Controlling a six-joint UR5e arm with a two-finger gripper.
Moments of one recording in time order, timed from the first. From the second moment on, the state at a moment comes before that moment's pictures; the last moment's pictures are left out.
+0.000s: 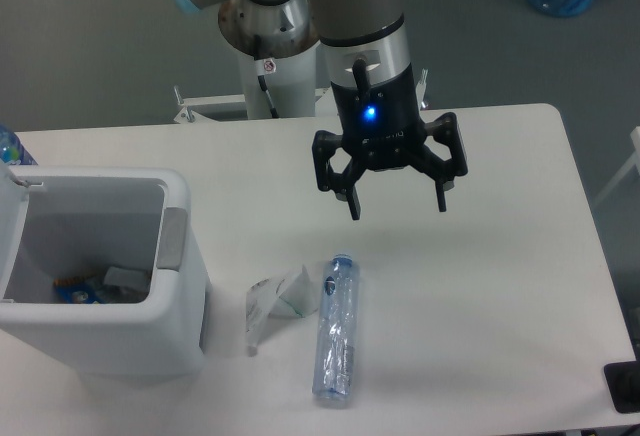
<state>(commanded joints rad) 2.44 -1.75 -1.42 -1.04 1.60 0.54</state>
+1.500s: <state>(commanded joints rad) 2.44 -1.76 -1.52 -1.03 1.60 0.61</state>
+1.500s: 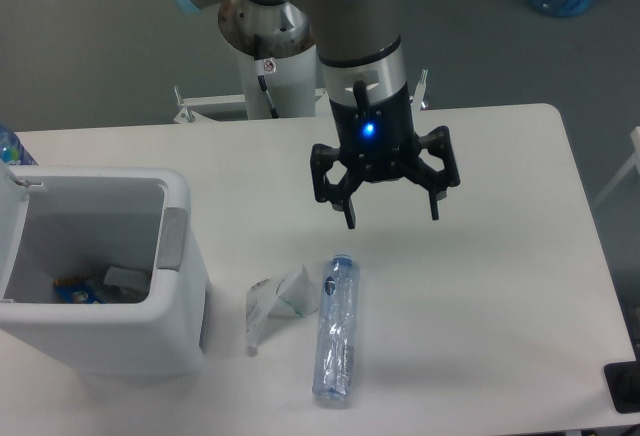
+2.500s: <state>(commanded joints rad) 2.44 -1.83 -1.74 -1.01 1.46 0.94</state>
